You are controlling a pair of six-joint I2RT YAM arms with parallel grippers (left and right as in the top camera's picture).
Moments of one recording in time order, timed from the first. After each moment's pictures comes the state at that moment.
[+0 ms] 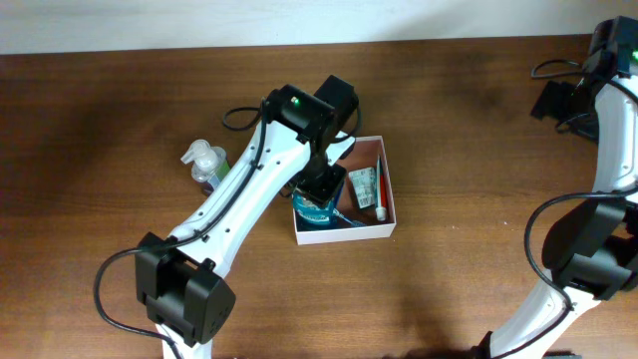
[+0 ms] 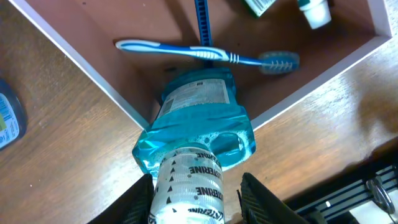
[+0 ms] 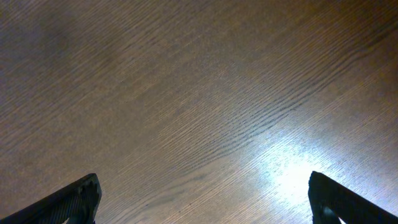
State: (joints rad) left arm -0.61 1.98 1.96 -1.53 0.05 -0.01; right arm -0.37 2.07 2.02 -1.22 0.18 0.22
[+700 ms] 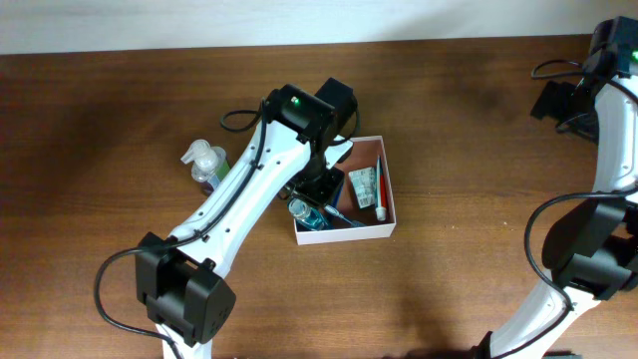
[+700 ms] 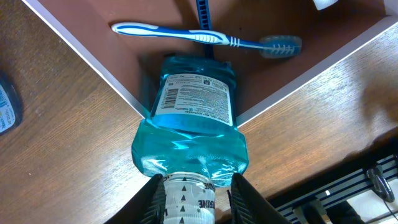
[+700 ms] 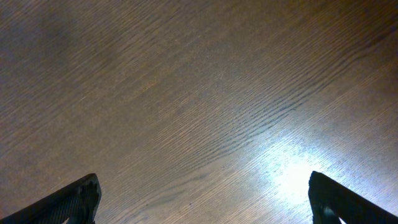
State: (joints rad) left arm -0.61 1.98 1.96 -1.56 0.05 -0.01; right arm -0.37 2.07 2.02 -1.22 0.18 0.22
